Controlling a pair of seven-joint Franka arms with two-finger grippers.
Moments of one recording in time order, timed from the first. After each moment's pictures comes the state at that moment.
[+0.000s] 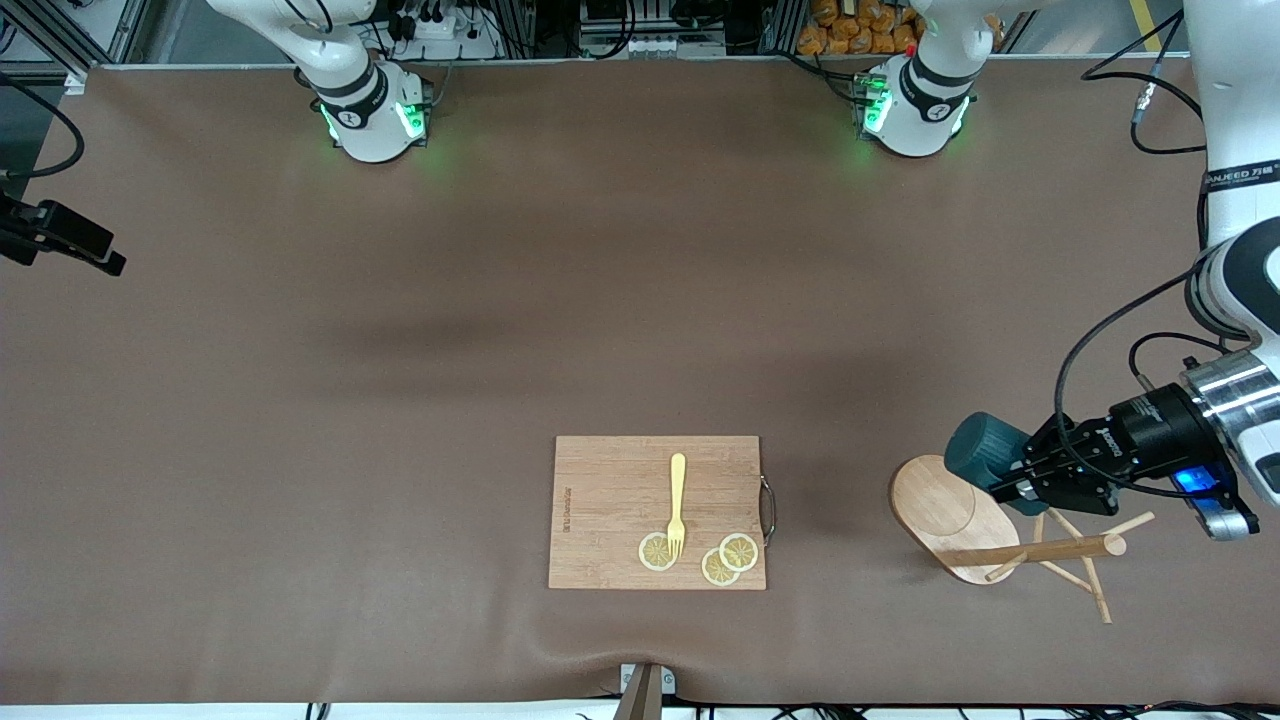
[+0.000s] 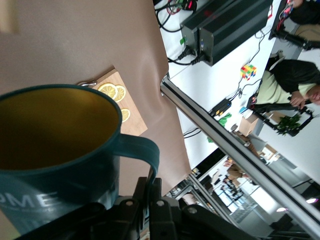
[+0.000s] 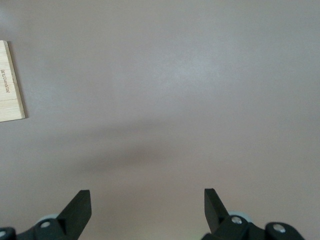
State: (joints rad) left arm 0.11 0.47 -0.07 -1.41 -1.01 1.99 -0.65; right arm -0.06 0.01 -0.01 -1.50 0.00 1.50 0.07
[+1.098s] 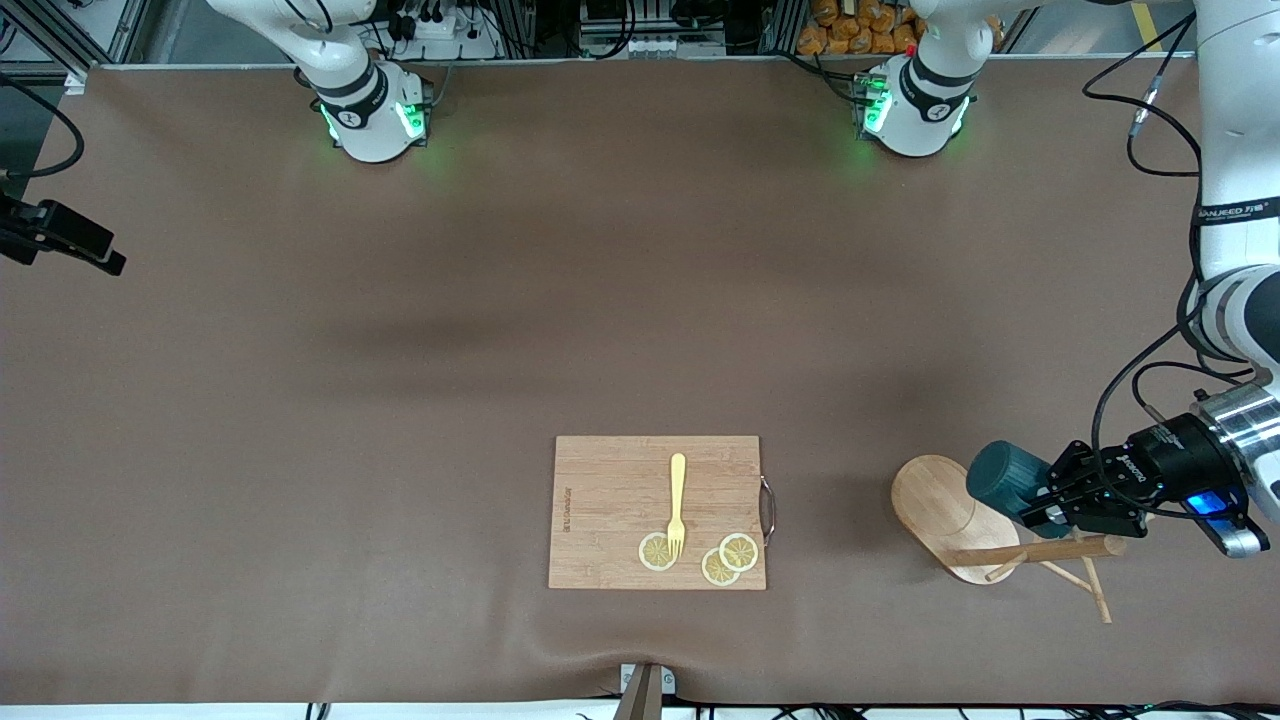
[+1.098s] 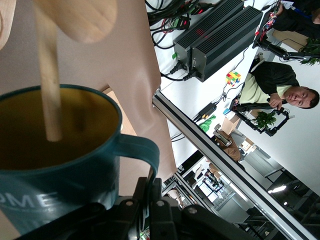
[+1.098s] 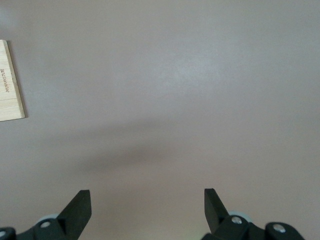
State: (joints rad) left arm 0.18 0.56 -0.07 -1.41 -1.12 1.99 -0.48; right arm -0.06 0.01 -0.01 -1.50 0.00 1.50 0.07
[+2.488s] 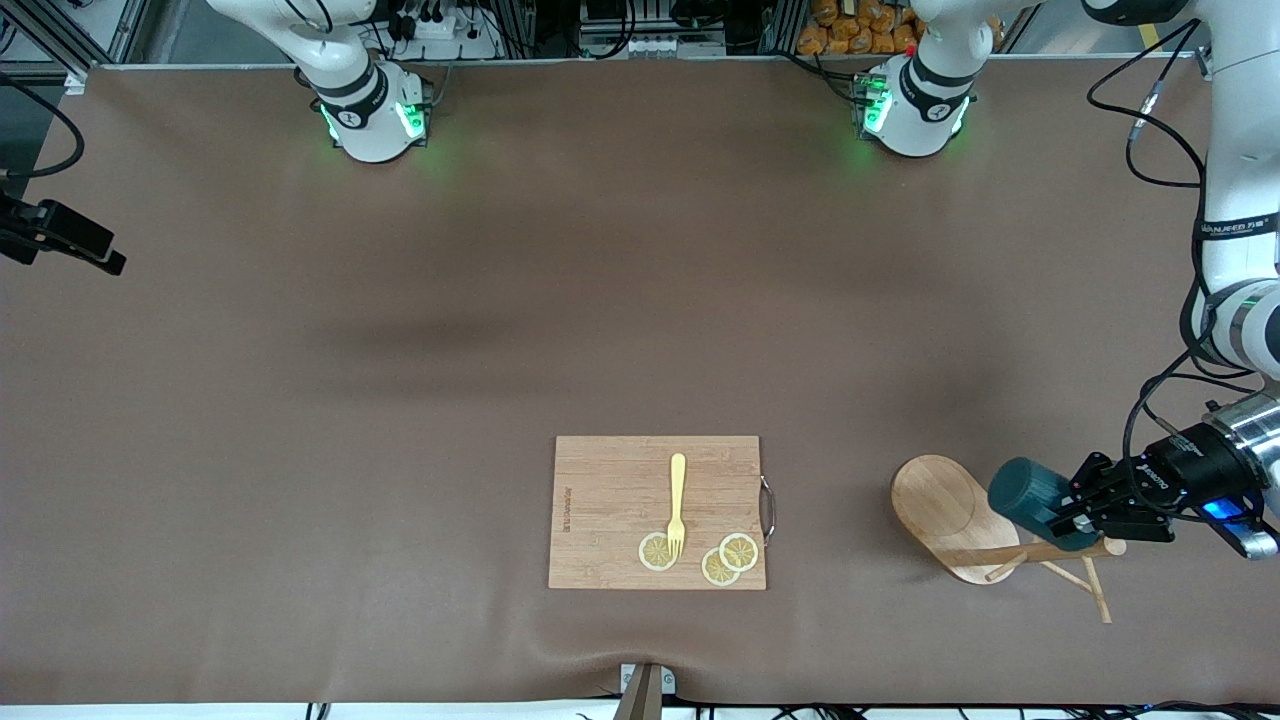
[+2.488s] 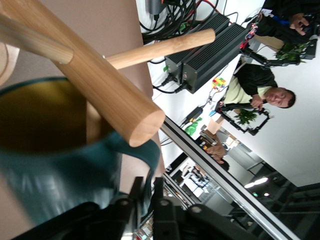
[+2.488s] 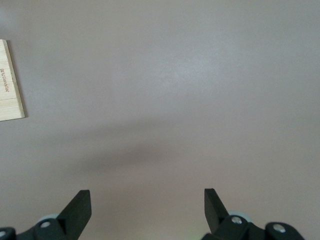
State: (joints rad) left arm 0.25 0.62 -0.07 -1.41 -1.23 1.97 -0.35; right arm -0.06 0.01 -0.01 -1.50 0.00 1.50 0.07
